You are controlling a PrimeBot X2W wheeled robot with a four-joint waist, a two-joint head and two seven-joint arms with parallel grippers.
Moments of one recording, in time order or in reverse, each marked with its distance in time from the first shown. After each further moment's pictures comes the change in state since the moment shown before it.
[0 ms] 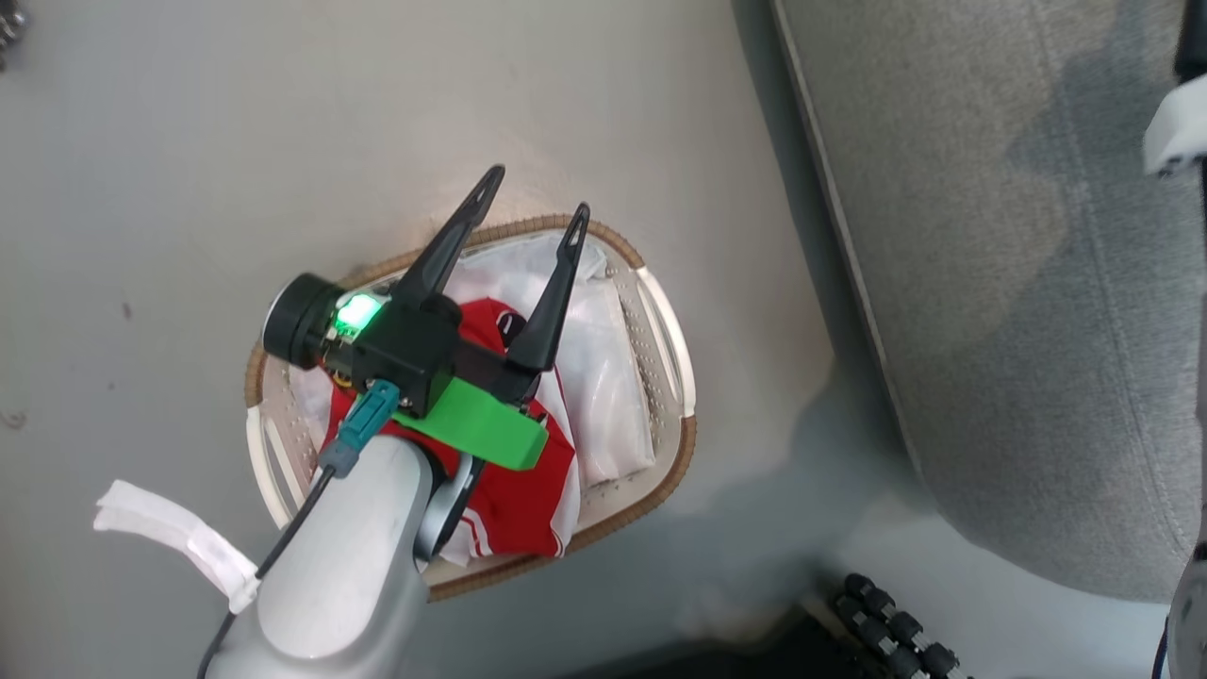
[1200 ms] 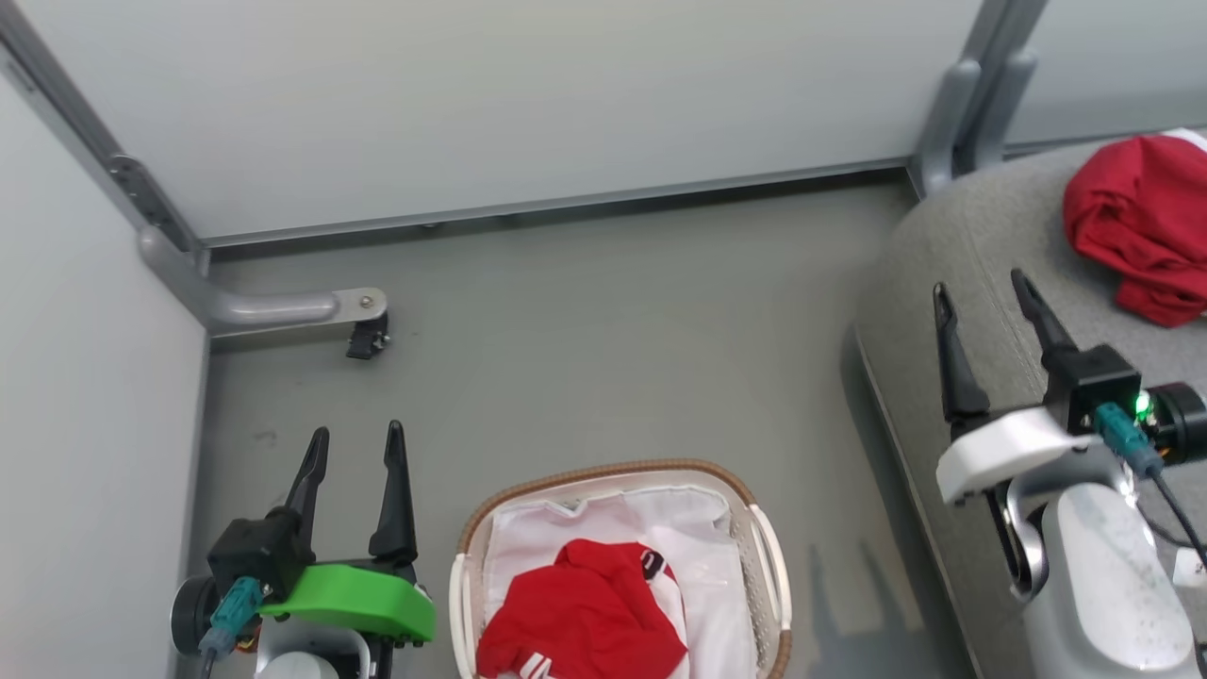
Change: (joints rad) left arm 0.414 -0.061 0.329 0.052 -0.100 0.067 0.000; right arm 0.567 0.179 0.174 -0.239 0.225 0.000 0.000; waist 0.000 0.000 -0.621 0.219
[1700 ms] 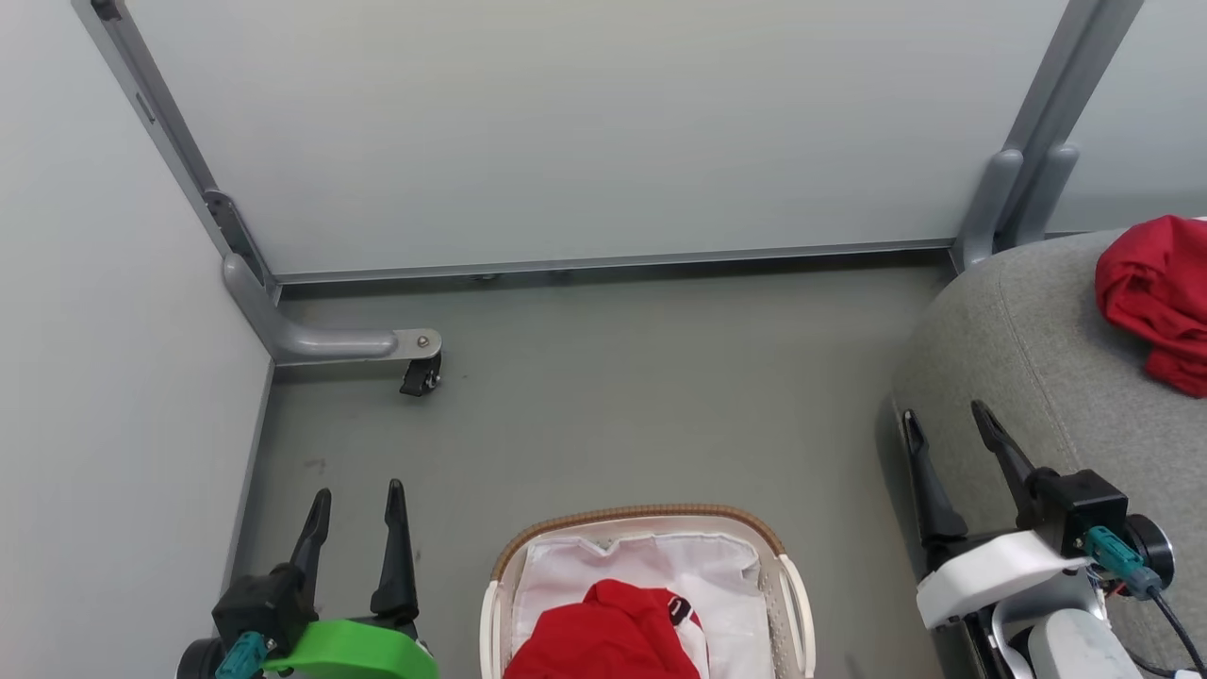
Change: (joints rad) left arm 0.099 0.000 0.002 -0.015 -0.009 0.013 0.000; right arm 0.237 0.005 0.091 -0.090 0.179 0.000 0.000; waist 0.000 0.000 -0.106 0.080
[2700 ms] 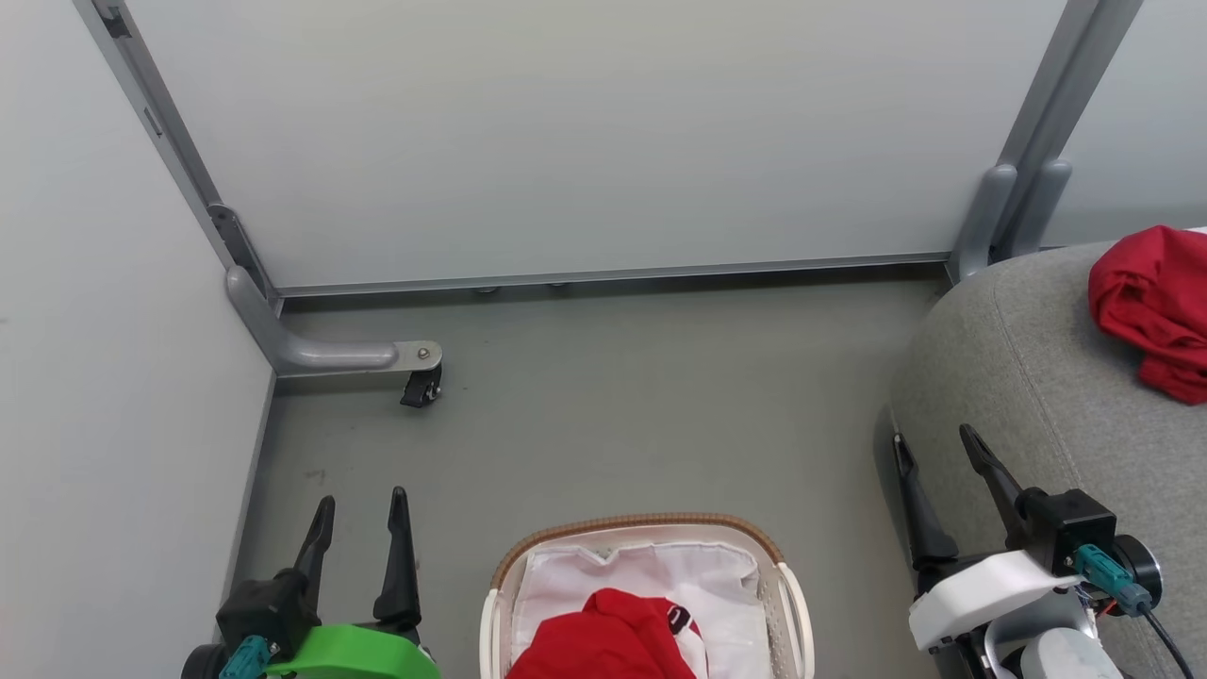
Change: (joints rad) left arm 0.008 0.000 -0.006 0.011 -0.006 0.001 0.000; right arm 0.035 -0.001 0.022 0.007 0.026 0.000 0.000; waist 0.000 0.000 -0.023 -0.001
